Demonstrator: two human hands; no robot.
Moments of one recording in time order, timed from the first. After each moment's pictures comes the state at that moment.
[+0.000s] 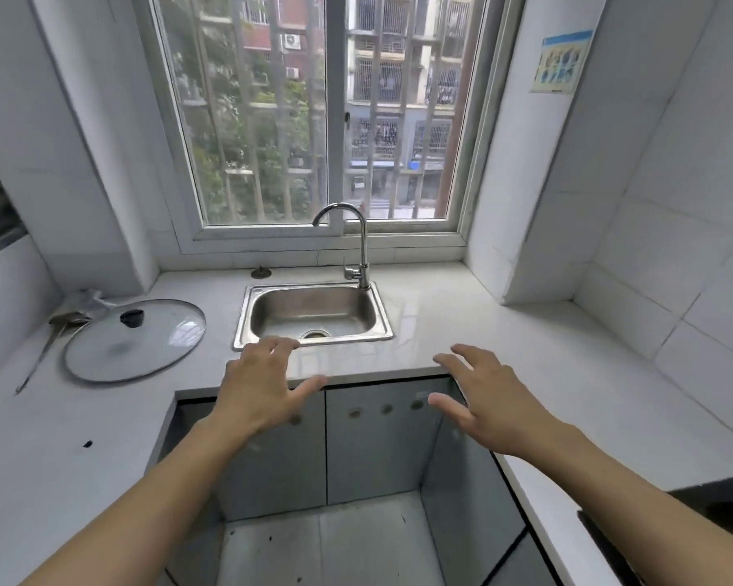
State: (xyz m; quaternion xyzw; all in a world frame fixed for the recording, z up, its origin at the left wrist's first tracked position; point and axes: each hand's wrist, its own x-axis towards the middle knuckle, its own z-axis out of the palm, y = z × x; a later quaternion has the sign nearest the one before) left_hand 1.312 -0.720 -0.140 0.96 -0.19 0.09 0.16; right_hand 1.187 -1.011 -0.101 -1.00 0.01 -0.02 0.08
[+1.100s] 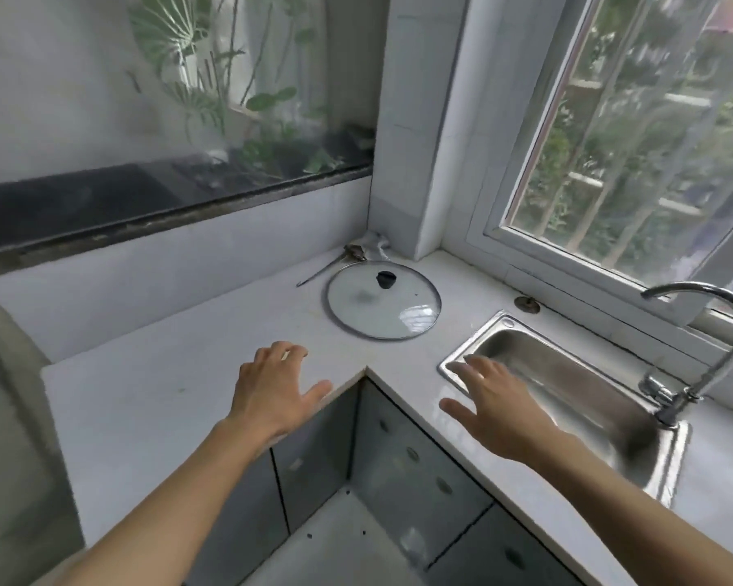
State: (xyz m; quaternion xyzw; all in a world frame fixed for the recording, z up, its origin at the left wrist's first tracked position) left_hand 1.367 -0.587 -0.204 0.95 0.29 0.09 0.11; right_hand 1.540 -0.845 -0.162 -0.90 -0.43 0.06 0.03
